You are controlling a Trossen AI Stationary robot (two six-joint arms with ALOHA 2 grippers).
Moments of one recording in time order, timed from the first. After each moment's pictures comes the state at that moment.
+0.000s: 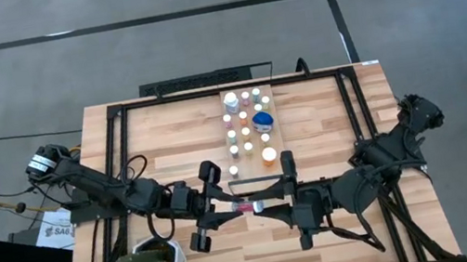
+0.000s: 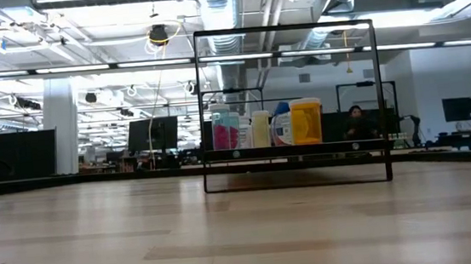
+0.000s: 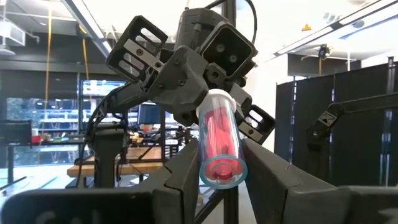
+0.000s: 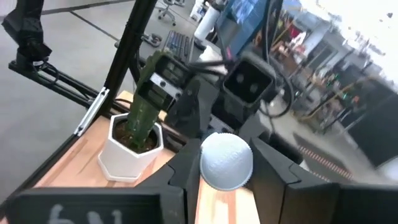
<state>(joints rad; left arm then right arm) -0.45 1.44 1.01 0.85 -0.19 0.08 0.61 1.64 1.88 -0.45 0.62 -0.42</state>
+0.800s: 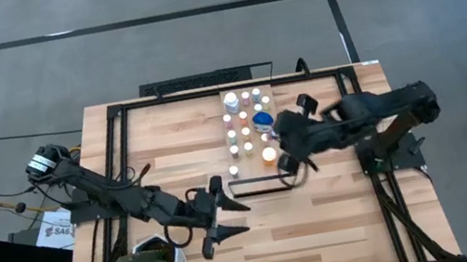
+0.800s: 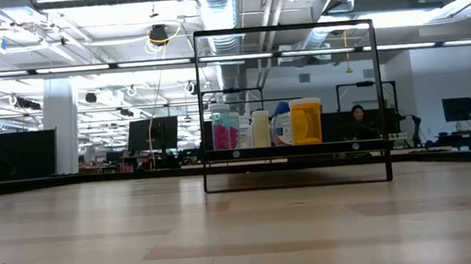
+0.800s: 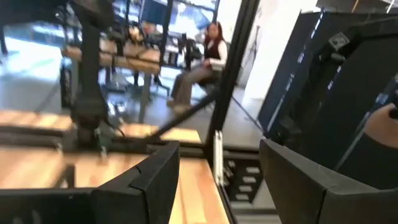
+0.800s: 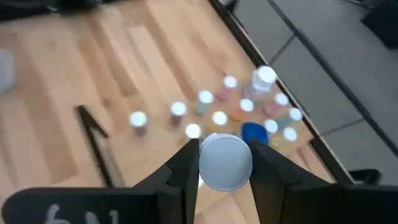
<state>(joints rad) -0.49 1.44 1.01 0.44 -0.27 -0.24 0.29 1.59 1.94 -1.33 0.63 0.53</state>
